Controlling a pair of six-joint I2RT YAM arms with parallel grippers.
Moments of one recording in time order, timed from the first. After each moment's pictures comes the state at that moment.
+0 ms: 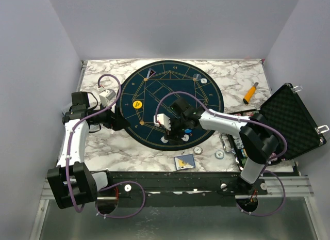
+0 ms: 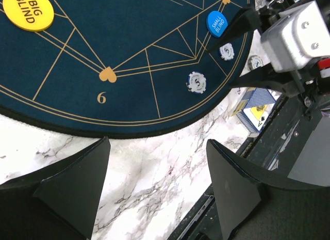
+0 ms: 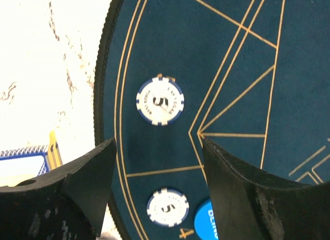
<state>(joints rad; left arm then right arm) 0.22 1.18 0.90 -0.77 0.98 0.40 0.80 1.74 1.13 -0.43 -0.45 -0.69</state>
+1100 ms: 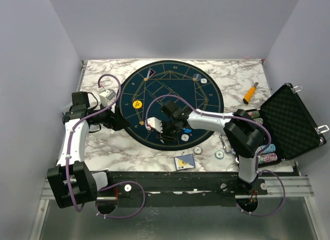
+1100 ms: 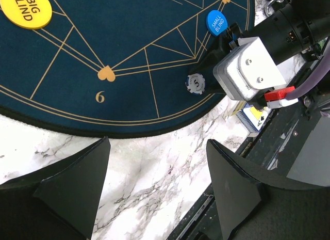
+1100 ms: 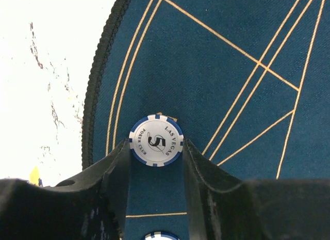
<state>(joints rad) 0.22 1.19 0.90 -0.77 0.98 0.40 0.88 1.93 1.25 -0.42 -0.41 -0.70</state>
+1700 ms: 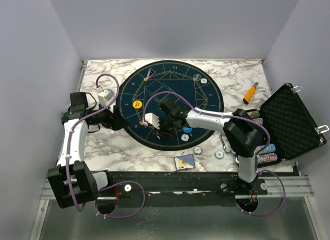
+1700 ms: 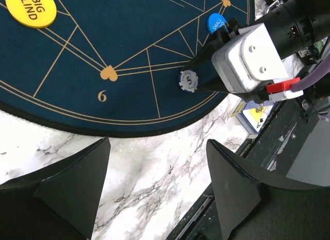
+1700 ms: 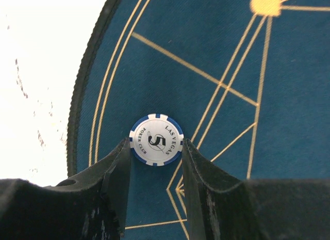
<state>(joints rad) 0.24 1.19 0.90 -0.77 0.99 0.40 0.88 1.94 1.30 -0.39 -0.39 -0.66</state>
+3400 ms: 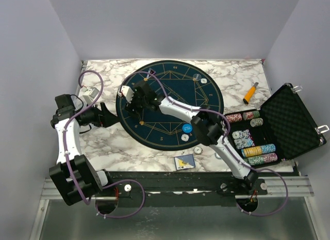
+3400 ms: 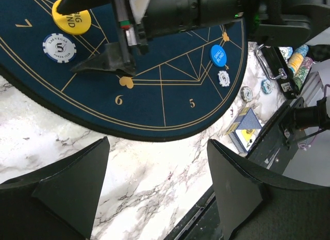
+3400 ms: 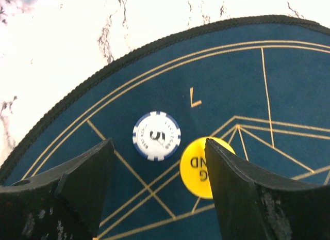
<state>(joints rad) 0.43 1.22 0.93 -0.80 1.11 0.40 0.88 2.57 2.20 -0.23 -0.29 -0.38</state>
